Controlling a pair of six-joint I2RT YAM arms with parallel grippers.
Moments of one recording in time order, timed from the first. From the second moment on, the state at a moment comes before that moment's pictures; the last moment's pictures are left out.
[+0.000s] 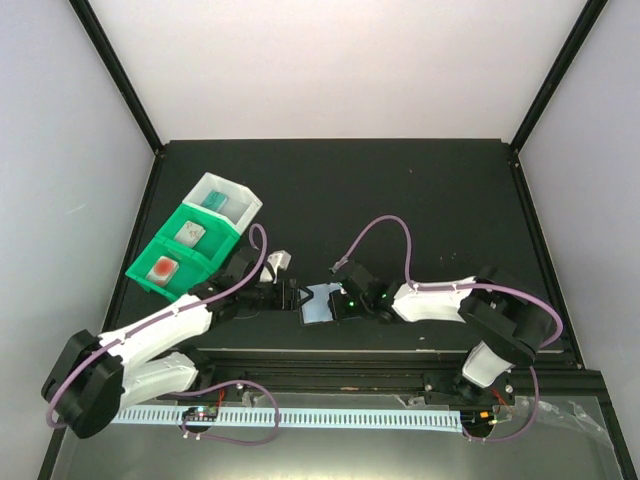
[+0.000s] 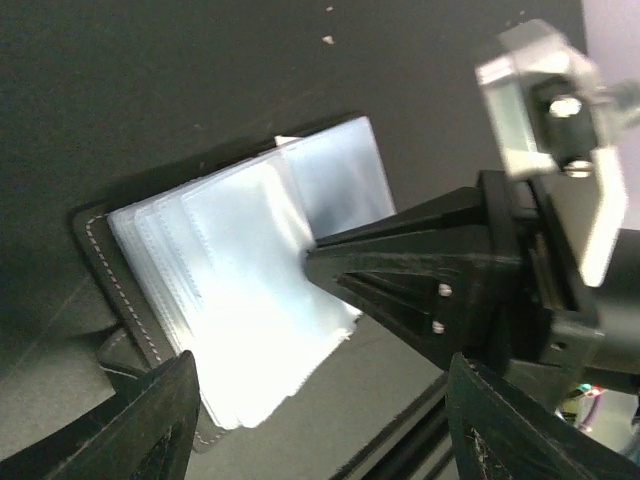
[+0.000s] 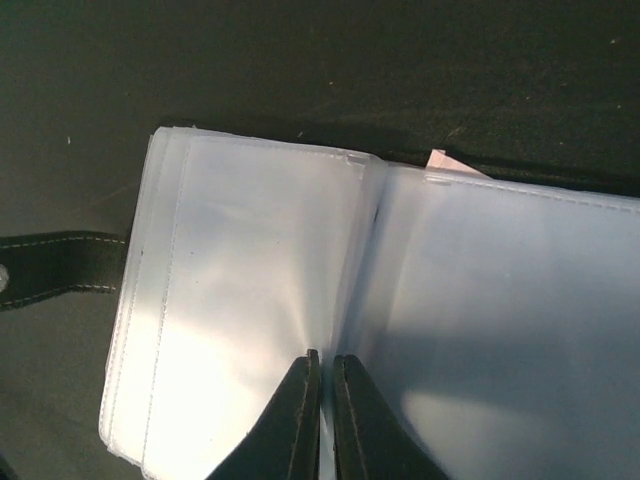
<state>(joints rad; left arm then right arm) -0.63 1.04 0.47 -0.19 0.42 -0.71 0.97 1.61 0.68 0.01 -0.06 0.67</state>
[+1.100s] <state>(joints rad) -0.59 1.38 0.47 0.08 0.45 -0.70 0.97 1.60 0.61 0.12 -0.07 0.73</state>
